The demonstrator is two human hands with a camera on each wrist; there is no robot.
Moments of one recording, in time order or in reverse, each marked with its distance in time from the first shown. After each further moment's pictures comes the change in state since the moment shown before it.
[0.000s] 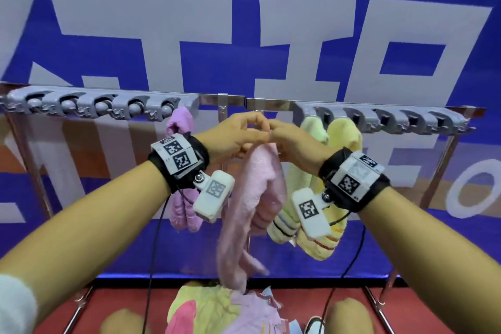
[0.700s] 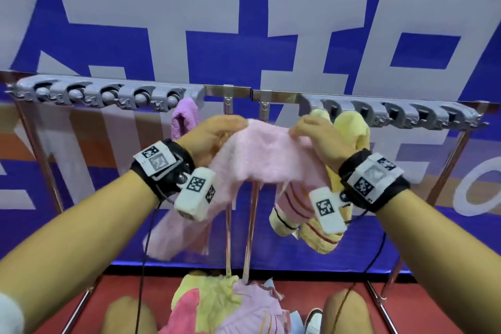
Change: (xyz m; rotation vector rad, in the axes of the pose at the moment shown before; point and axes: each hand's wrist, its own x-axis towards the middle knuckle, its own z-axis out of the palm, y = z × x) left_hand -0.038 -0.011 -0.017 -0.383 0.068 -0.111; right_hand -0.009 0.020 -0.024 -0.112 0.315 -0.147
